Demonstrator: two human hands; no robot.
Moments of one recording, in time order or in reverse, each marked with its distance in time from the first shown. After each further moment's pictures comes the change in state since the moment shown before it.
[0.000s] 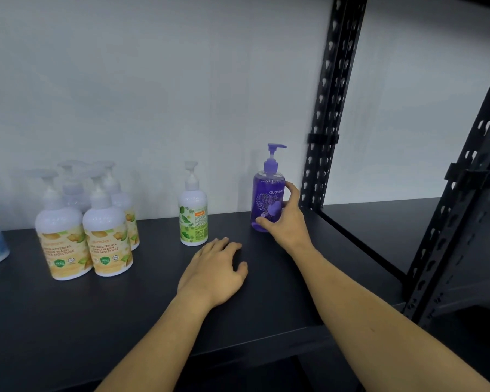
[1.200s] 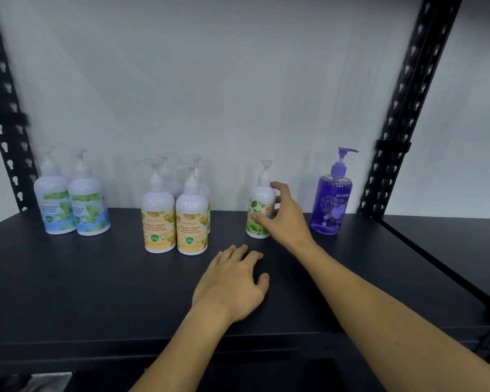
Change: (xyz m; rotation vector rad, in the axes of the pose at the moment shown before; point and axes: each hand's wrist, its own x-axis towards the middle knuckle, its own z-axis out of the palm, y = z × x) left_hand -0.078 -0.053 -0.030 0.027 0.057 -0.091; right_hand -0.031 -0.086 0.102 -0.001 -0.223 -0.175
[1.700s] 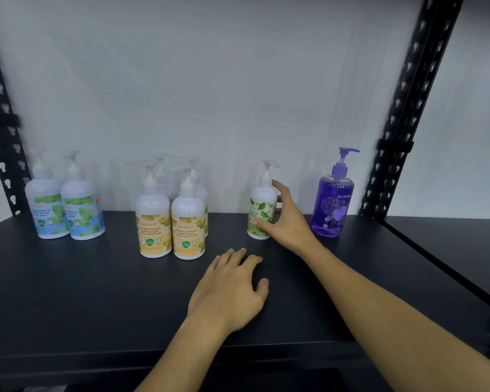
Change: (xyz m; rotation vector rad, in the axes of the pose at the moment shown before) left_hand -0.002 0.003 -0.002 -0.004 0.007 -0.003; right_hand 0.006 0.016 -0.006 0.113 -0.128 -0.007
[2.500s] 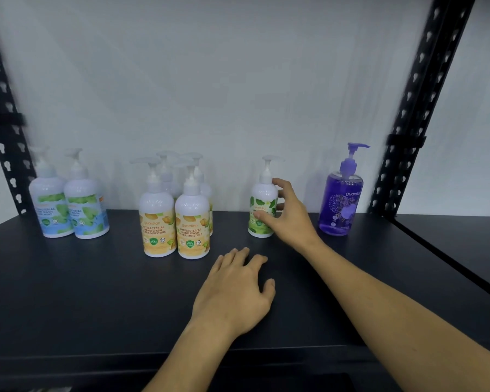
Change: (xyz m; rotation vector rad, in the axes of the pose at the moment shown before) left_hand -0.001 -0.001 0.003 0.027 0.022 -0.008; right_hand 0.009 0.001 0.009 -0.028 0.073 -0.046
